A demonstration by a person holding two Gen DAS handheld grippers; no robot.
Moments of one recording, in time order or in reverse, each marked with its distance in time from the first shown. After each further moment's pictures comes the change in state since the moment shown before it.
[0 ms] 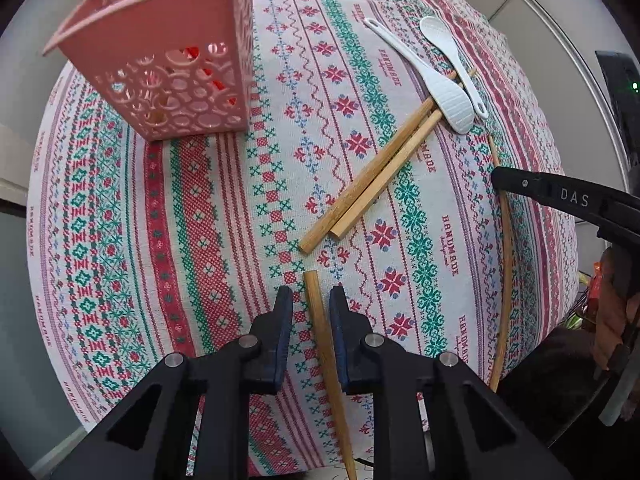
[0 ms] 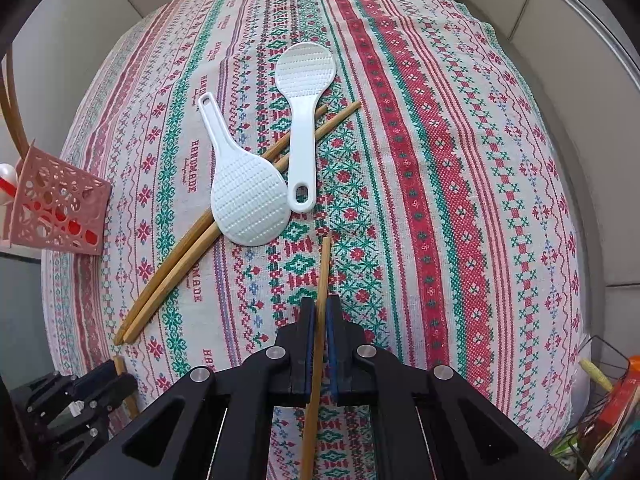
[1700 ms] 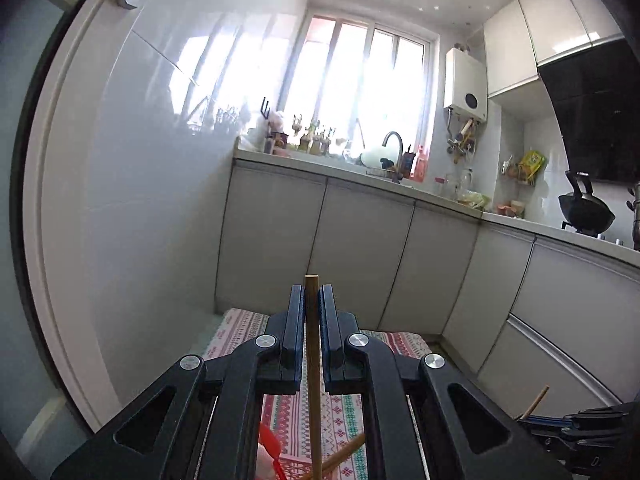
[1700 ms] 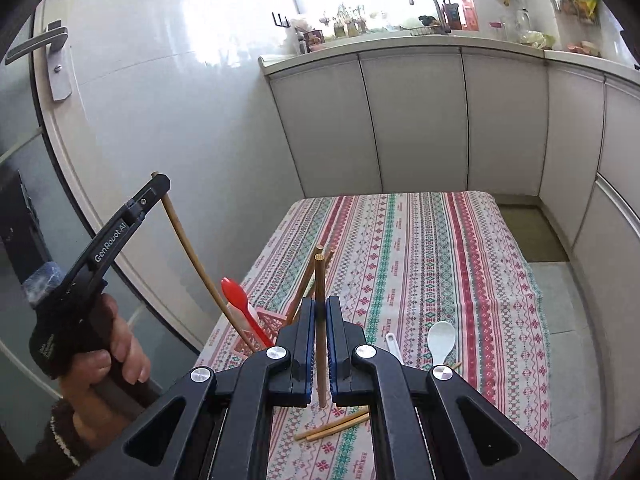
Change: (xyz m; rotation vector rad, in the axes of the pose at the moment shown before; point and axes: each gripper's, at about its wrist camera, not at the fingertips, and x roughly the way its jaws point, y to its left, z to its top) left arm -0.251 0.057 0.041 -0.215 -1.306 0.081; right arm -0.223 0.062 -0.019 -0.268 -0.656 0.299
